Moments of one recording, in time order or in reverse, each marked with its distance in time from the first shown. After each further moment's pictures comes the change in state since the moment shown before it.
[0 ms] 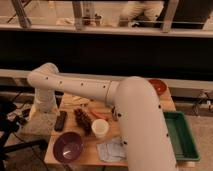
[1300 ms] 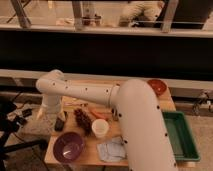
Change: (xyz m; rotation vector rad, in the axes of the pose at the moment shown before) arm 0.000 0.021 0.036 0.016 0.003 0.177
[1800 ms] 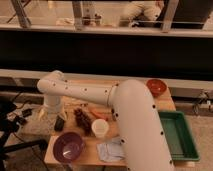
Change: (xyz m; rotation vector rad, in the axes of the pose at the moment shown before) arm 0.013 0.005 0.017 -0.004 -0.033 0.021
